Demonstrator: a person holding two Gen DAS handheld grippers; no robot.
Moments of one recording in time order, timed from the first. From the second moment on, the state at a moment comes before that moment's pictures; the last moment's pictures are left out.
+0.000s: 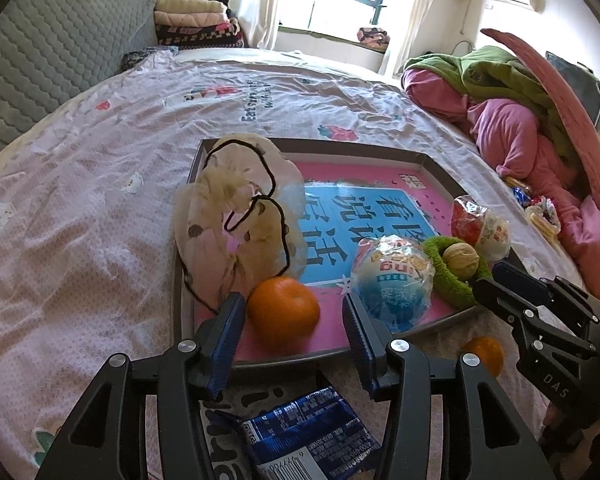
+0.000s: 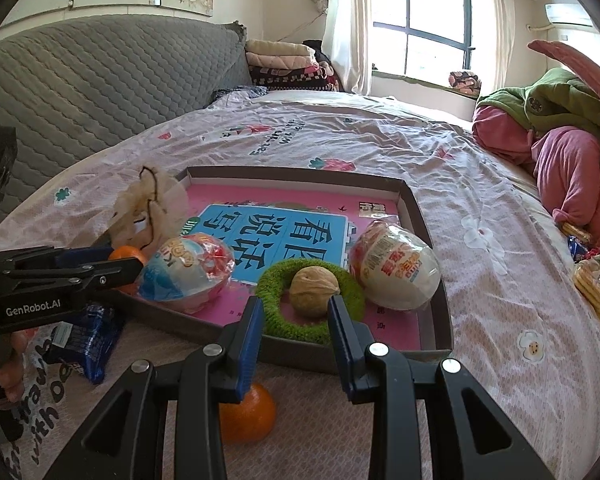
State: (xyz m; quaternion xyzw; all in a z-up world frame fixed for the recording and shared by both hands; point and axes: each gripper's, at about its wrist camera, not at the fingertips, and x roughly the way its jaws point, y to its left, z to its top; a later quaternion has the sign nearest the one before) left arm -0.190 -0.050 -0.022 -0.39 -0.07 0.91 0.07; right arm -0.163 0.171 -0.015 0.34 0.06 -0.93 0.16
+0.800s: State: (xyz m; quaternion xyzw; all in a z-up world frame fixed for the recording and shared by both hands) left arm -0.172 -0.051 0.007 -0.38 -0.08 0.92 0.08; right arm -0.151 0.175 -0.003 0.33 0.04 -0.93 0.16
